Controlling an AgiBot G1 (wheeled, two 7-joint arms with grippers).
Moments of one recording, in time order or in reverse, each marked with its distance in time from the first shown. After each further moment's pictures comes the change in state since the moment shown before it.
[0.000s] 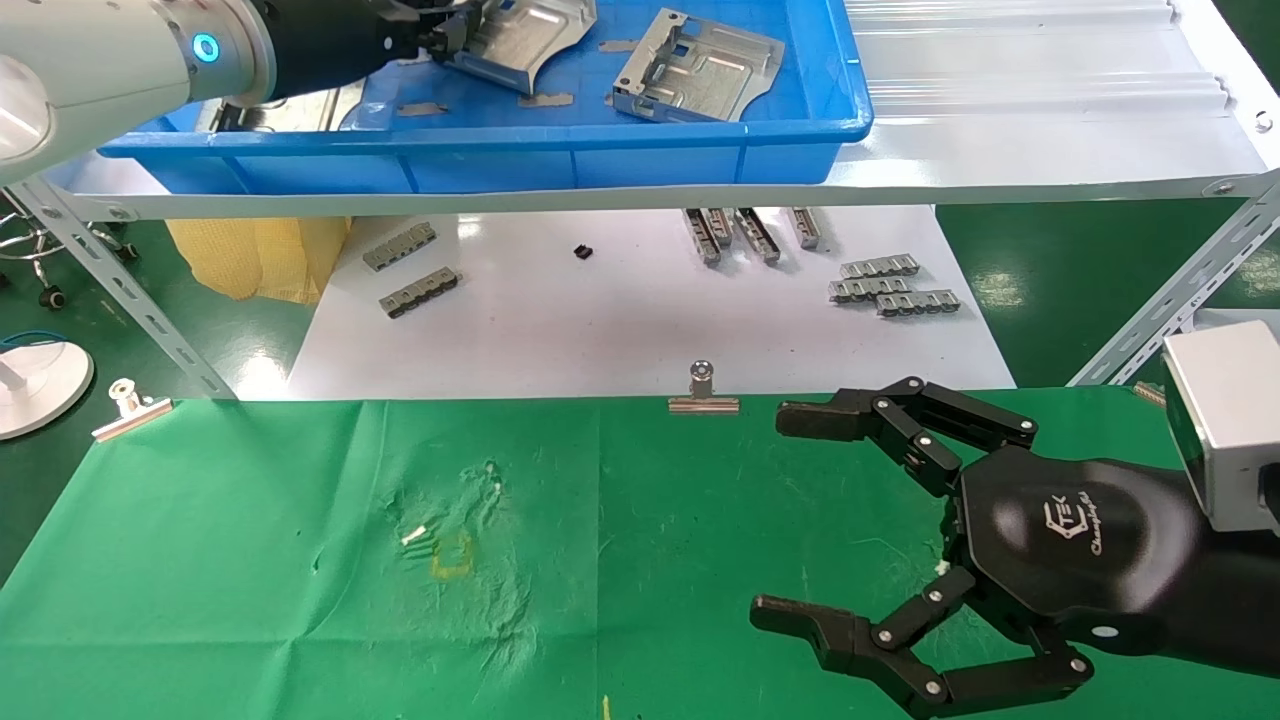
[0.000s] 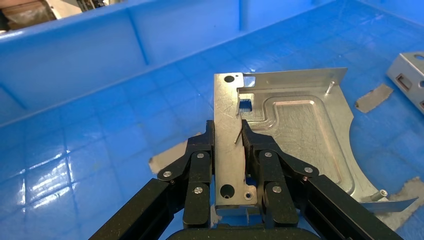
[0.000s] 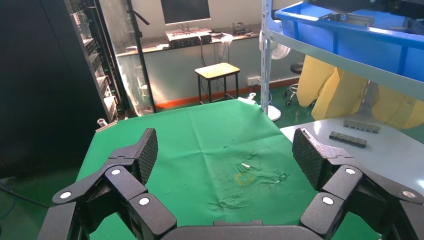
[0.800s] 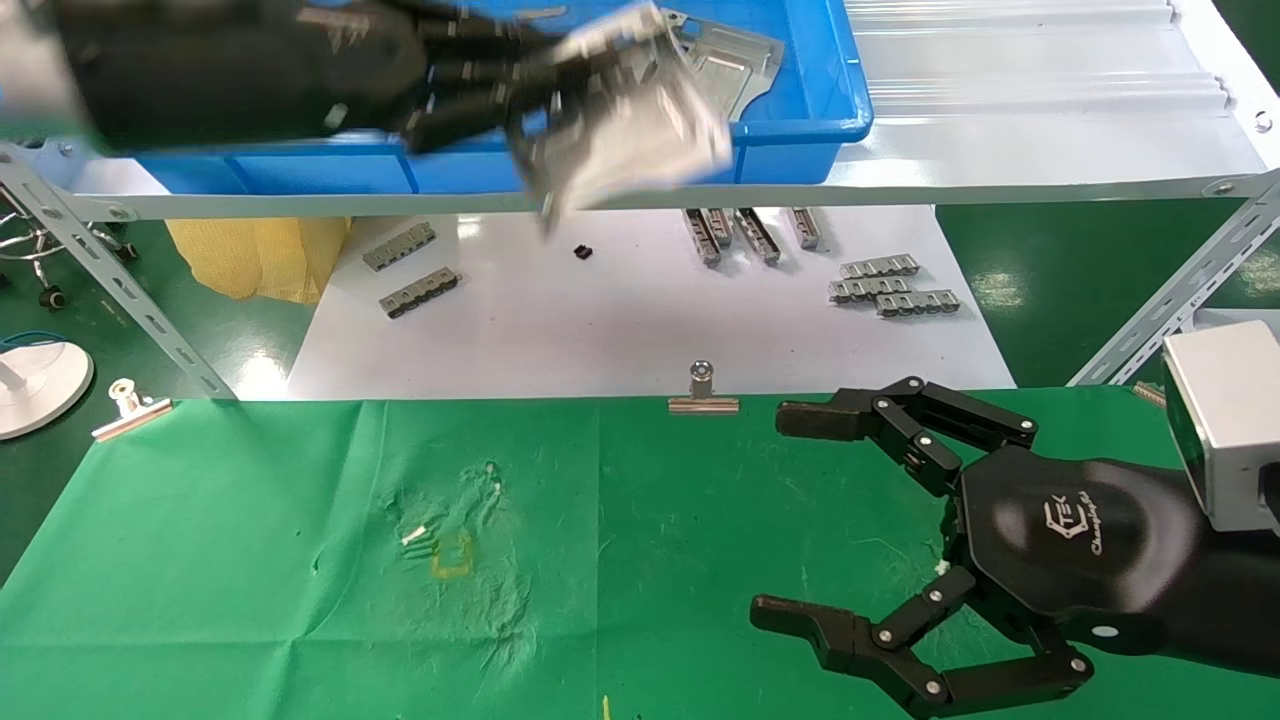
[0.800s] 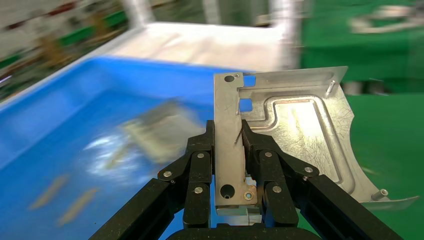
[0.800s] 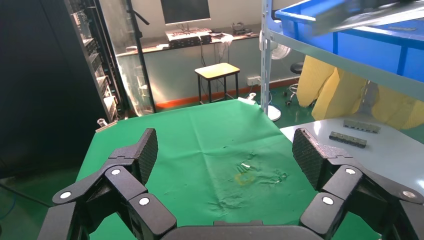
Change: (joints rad) left arm 0.037 -0.212 -0.037 -0.143 -0.116 0.774 0.273; right arm 0.000 0.000 0.000 0.000 0.000 0.000 0.000
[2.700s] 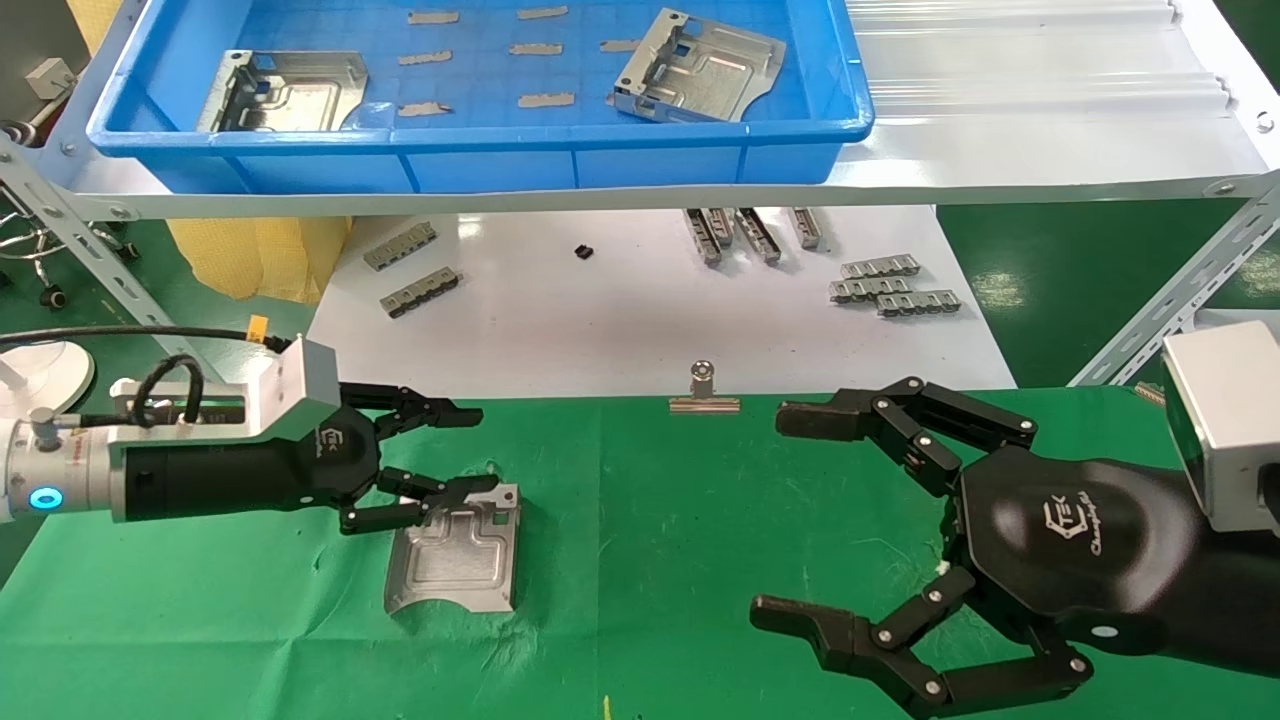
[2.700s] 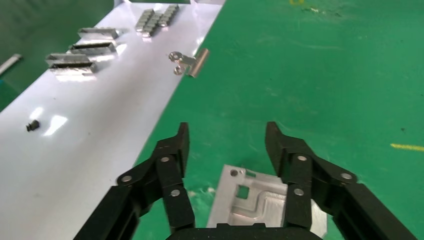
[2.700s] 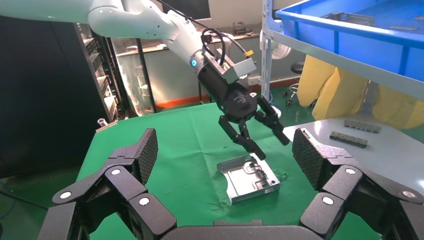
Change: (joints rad) left arm 0.286 -0.091 0.235 0.192 -0.052 0.109 0.405; right arm 0.000 0.000 0.000 0.000 0.000 0.000 0.000
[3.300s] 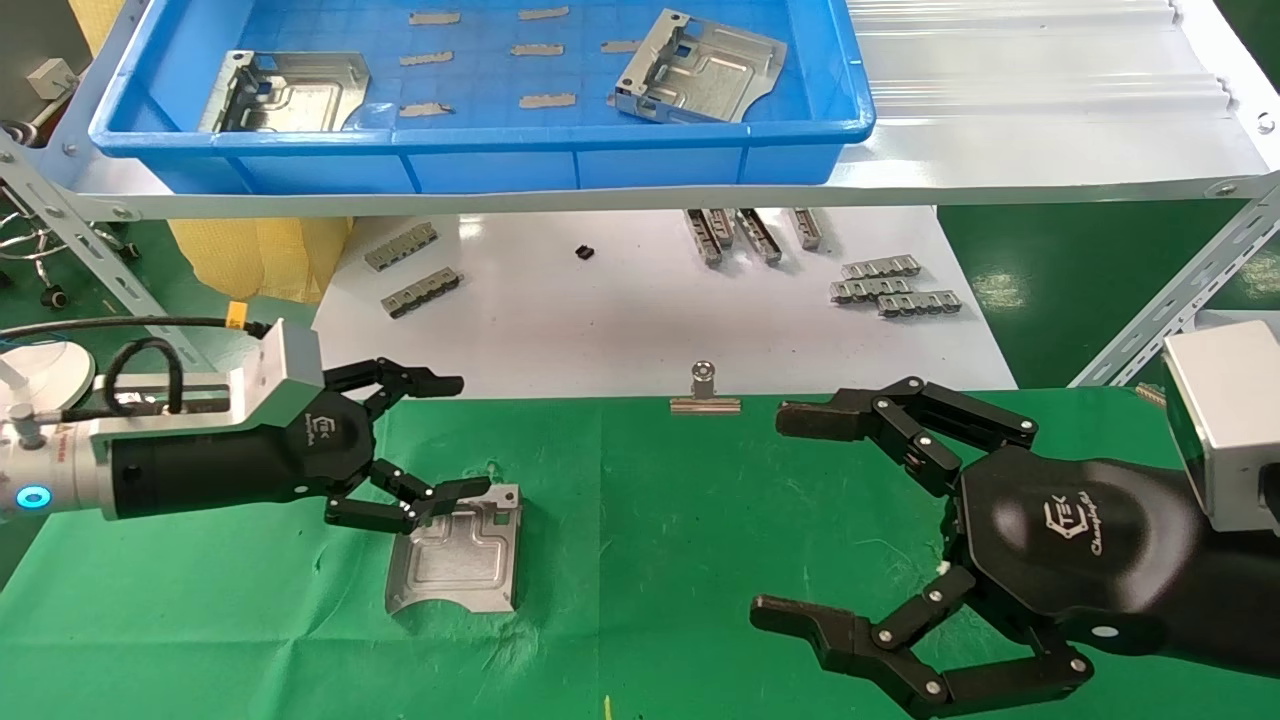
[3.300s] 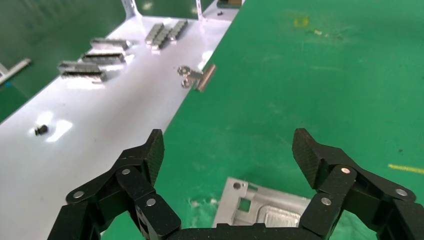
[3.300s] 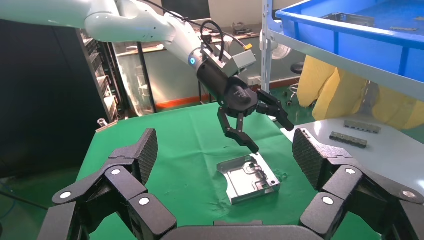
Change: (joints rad) left arm 0.091 -0.056 -0.067 -0.159 -0.072 -0.011 -0.114; right arm 0.000 0.000 0.000 0.000 0.000 0.000 0.000
